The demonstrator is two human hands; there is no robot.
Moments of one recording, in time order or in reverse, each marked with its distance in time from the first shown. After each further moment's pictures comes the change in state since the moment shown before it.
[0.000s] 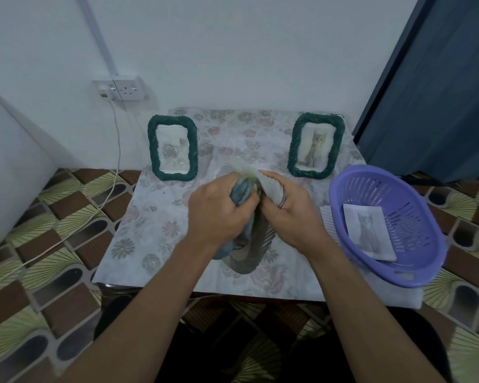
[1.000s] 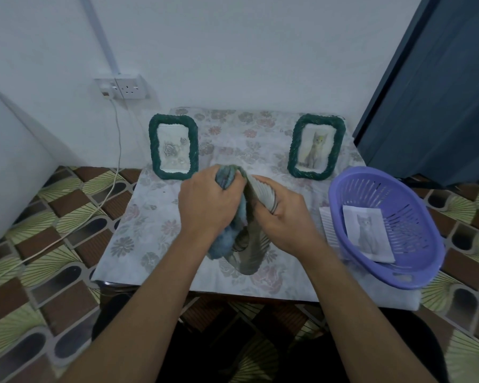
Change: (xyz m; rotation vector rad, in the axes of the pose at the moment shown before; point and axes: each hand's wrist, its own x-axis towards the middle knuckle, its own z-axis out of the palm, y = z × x) left_hand 0.014 0.011 -0.014 0.038 -0.020 -0.326; right_hand -0.007 -0.006 0.008 -0.184 -0.009 -0.045
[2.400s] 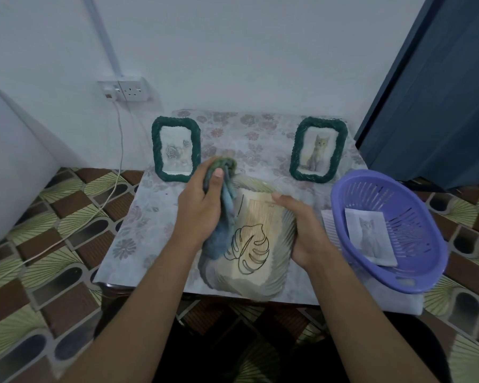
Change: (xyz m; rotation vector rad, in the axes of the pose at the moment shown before) left_hand 0.002 -0.034 0.001 -0.387 -0.137 -0.141; right_hand -0.002 0.006 -0.003 0.949 0.093 0.653
